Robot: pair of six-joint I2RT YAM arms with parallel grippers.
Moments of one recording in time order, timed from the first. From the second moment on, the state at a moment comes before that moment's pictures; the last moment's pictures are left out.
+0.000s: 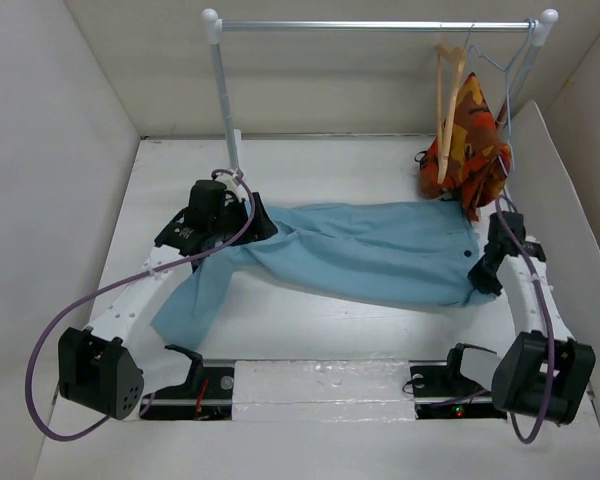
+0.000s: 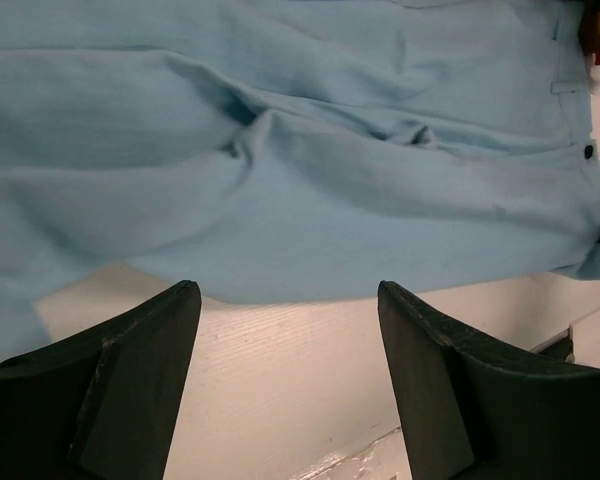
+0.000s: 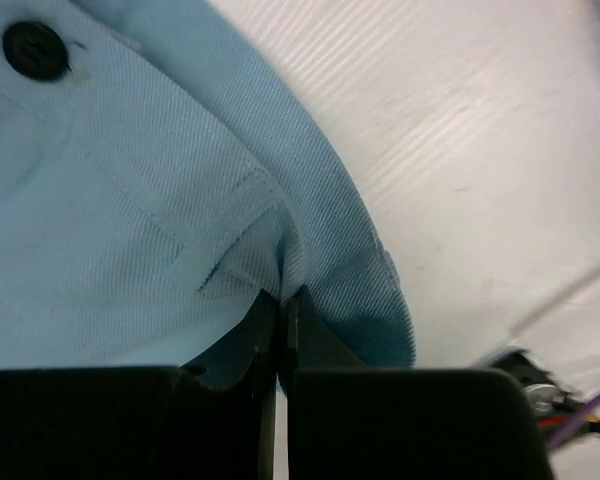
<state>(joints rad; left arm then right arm) -0.36 1.18 0.95 -0.45 0.23 -0.52 -0.19 1.18 0.76 -0.84 0.26 0.56</state>
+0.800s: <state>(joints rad) 0.18 1.21 0.77 -0.43 0.17 -0.67 0.40 0.82 0.78 -0.69 0.05 0.21</state>
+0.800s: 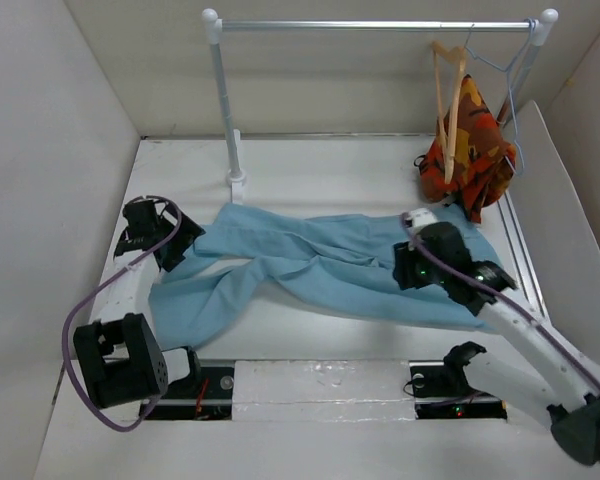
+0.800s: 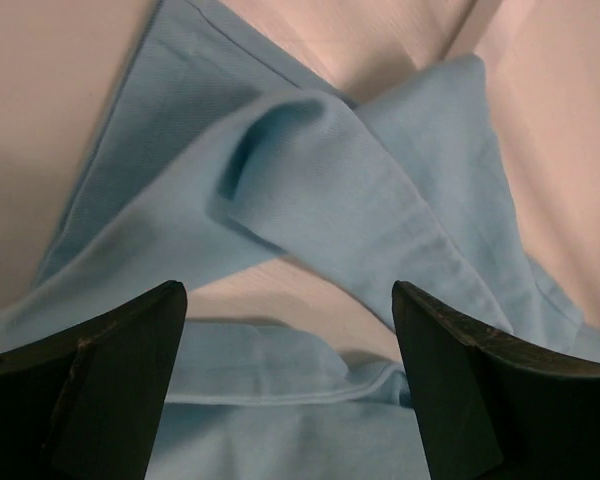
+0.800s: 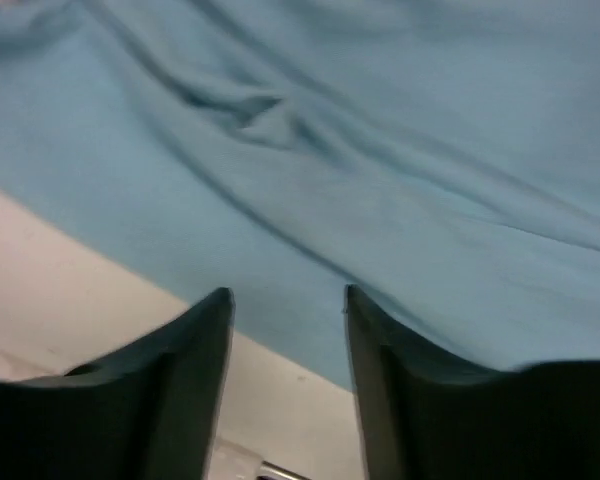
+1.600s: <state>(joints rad) 0.21 1.63 1.03 -0.32 0.15 -0.77 1.18 1.71 1.38 -0.44 0.00 -0.11</state>
